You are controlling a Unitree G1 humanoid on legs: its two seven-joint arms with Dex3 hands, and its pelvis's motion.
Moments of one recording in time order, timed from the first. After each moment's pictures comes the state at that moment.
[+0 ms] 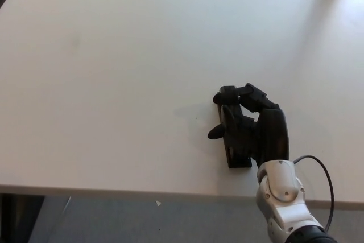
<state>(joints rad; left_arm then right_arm) 0.08 0.41 0.22 1.22 -0.06 -0.45 -0.29 -0.62 0.07 -0.04 1.14 -0.03 -0.66 -0.17</state>
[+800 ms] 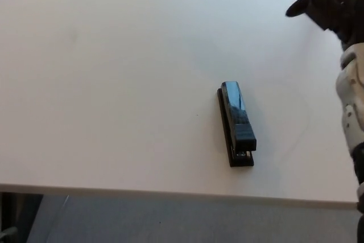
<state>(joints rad) -0.11 0.42 0.28 1.23 -0.07 -0.44 -0.29 -0.84 -0.25 -0.21 0.67 0.06 -0.34 -0.08</state>
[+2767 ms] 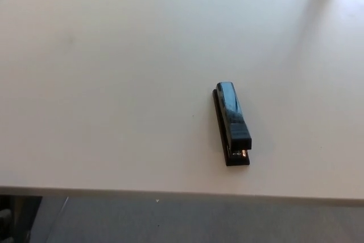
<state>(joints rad) -0.16 0.44 0.29 1.24 -0.08 -0.43 -0.30 0.07 -0.64 -0.47 1.27 0.18 -0.09 0.01</state>
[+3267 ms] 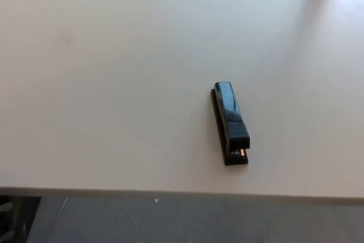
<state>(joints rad) -0.19 0.44 0.29 1.24 -0.08 -0.43 -0.30 -0.20 -0.54 -0.30 1.23 0.16 0.05 0.16</state>
